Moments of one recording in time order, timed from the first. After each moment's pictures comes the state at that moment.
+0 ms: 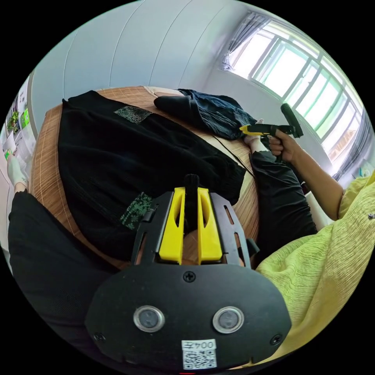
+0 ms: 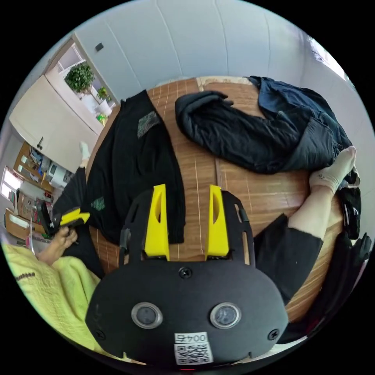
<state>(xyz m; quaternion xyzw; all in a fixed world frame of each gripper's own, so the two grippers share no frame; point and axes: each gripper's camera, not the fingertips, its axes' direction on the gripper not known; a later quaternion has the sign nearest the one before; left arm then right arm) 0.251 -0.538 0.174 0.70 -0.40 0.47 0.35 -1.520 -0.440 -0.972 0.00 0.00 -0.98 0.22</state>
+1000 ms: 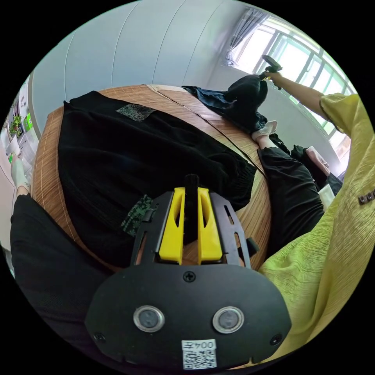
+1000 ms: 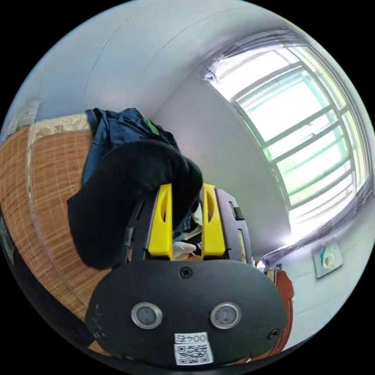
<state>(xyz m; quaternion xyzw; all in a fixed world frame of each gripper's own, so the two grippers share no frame) 0.094 -0.400 0.074 0.71 -0.42 0.44 0.35 -1.707 -0.168 -1.082 0.52 0.13 -0.79 0.31</state>
